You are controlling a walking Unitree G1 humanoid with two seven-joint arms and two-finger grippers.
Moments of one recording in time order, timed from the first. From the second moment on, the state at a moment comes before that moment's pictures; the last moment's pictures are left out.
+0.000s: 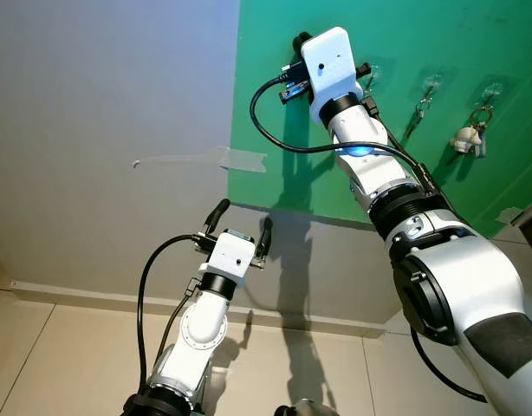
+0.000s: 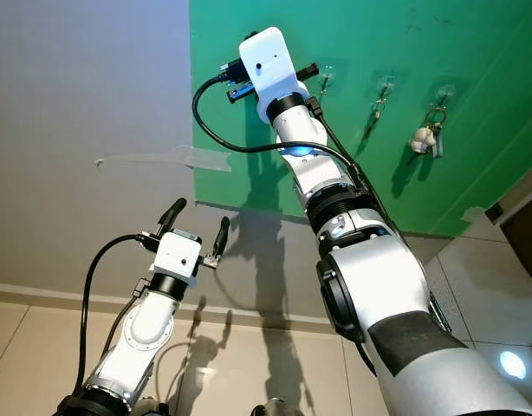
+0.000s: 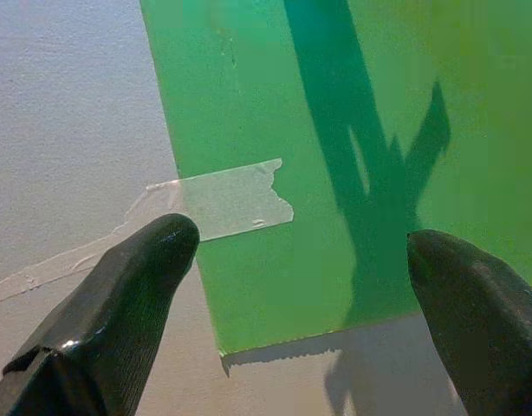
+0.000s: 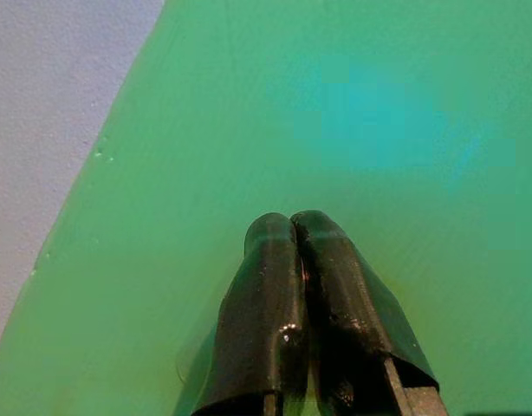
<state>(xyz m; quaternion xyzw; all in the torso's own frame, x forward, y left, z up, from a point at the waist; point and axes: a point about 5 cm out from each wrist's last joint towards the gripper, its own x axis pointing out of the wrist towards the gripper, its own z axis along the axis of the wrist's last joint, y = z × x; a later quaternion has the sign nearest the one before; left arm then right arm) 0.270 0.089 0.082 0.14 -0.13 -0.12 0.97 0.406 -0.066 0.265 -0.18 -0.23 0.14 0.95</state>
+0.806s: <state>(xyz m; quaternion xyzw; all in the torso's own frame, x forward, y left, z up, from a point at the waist) 0.271 0.090 0.078 0.15 -0.11 -0.12 0.98 0.408 -0.072 0.253 -0.14 -0.20 0.13 0.96</state>
